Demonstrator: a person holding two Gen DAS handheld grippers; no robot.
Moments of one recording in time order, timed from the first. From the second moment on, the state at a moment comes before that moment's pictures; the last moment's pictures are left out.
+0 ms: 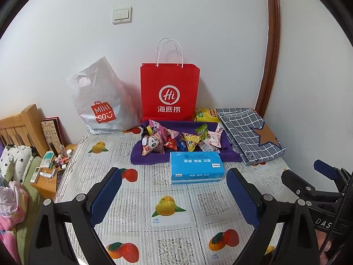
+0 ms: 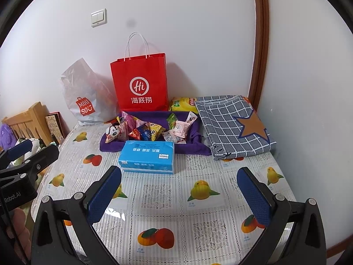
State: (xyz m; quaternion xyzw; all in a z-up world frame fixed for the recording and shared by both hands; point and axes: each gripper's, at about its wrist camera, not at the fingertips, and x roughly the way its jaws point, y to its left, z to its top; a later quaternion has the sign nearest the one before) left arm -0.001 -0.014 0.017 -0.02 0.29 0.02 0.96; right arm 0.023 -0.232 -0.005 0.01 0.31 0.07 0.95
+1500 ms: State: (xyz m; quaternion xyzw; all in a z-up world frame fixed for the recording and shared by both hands) left arm -0.002 -0.017 0.017 -0.02 0.29 0.02 0.96; right arm 0.014 -0.237 -0.001 0.02 0.30 0.06 0.95
